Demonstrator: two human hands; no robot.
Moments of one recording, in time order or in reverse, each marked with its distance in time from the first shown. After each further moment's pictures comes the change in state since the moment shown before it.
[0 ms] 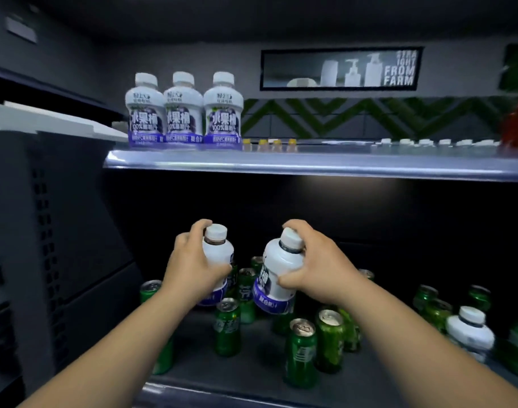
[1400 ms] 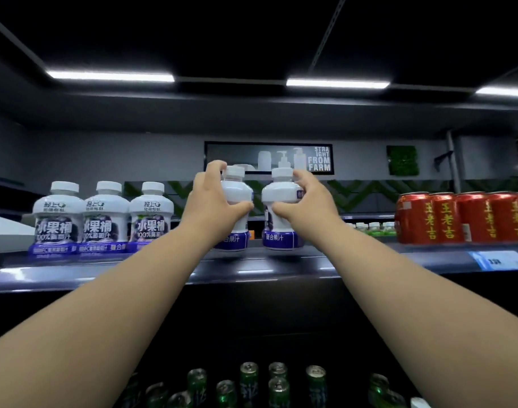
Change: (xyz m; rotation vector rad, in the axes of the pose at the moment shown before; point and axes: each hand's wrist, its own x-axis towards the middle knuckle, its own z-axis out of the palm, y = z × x) left_hand 0.146 0.245 -0.035 -0.270 0.191 0.489; right_hand 0.100 -0.063 -0.197 0.119 0.637 -0.119
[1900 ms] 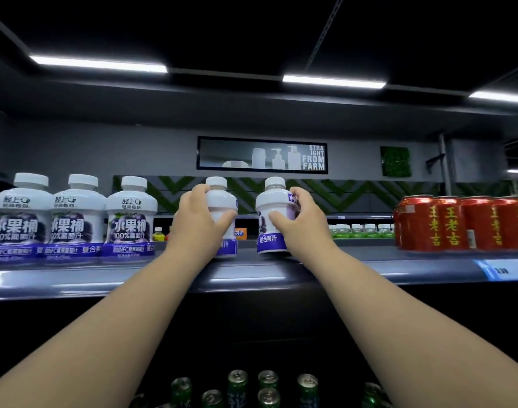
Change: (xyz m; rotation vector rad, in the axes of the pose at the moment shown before) left_hand -0.002 -0.041 0.036 0.061 -0.005 -0.106; right_hand 0.010 0.049 0.024 -0.064 0.030 0.066
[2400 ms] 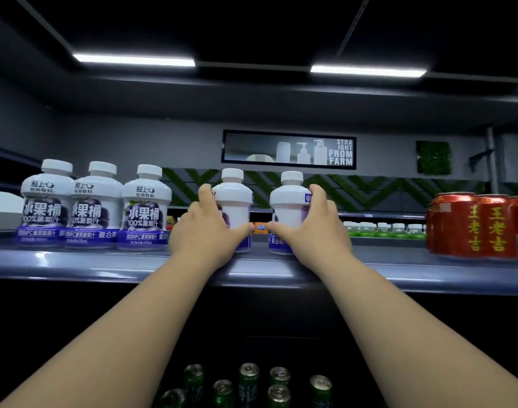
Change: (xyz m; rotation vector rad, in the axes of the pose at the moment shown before) left_hand -0.019 -0.001 0.003 0.403 -0.017 -0.137; right_hand -0.009 0.006 0.003 -0.332 -0.080 0.008
